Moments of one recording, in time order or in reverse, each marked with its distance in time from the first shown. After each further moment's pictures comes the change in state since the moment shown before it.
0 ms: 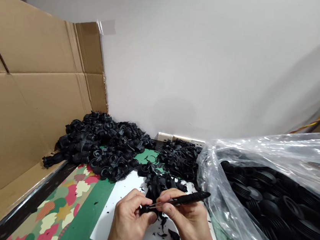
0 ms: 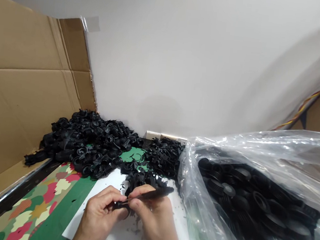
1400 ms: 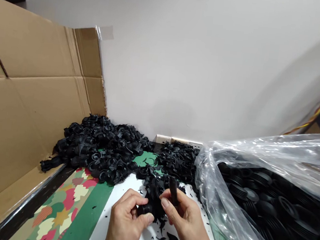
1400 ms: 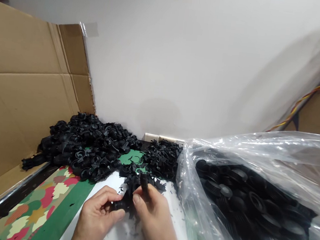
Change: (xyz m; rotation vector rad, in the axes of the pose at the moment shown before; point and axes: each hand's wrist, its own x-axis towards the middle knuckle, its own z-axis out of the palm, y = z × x) left_hand 0.003 0.003 -0.001 -0.141 0.126 -0.005; right_hand 0.003 -0.003 0.002 -0.242 0.045 0.085
